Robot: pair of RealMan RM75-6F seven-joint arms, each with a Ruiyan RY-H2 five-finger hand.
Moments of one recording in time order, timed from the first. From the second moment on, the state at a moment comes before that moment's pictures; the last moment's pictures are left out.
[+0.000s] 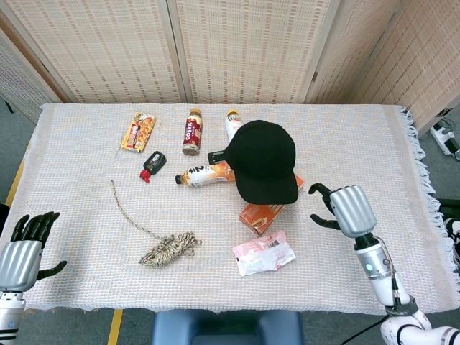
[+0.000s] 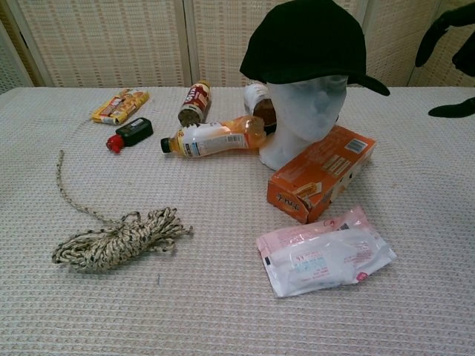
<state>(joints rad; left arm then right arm) -0.12 -1.15 -0.05 -1.62 1.48 1.46 0.15 0.40 -1.30 0.24 -1.65 -1.52 1.28 -0.15</state>
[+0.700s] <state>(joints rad) -0.12 -1.14 -0.04 -1.63 1.46 1.43 0.14 0.58 -1.49 0.29 -1.51 -1.44 1.19 -0.15</state>
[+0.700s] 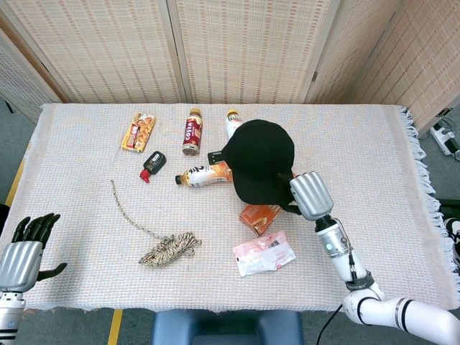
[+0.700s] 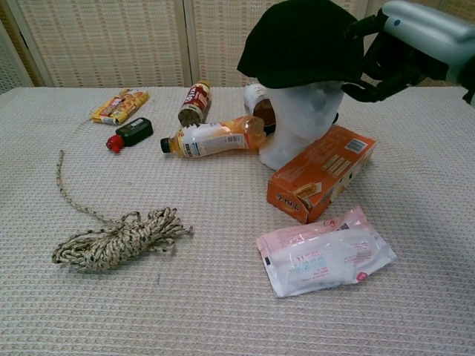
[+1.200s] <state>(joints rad) -0.13 -1.14 -0.04 -1.64 1.46 1.42 0.14 0.56 -1.52 0.33 -1.45 -1.41 1.31 -0.01</state>
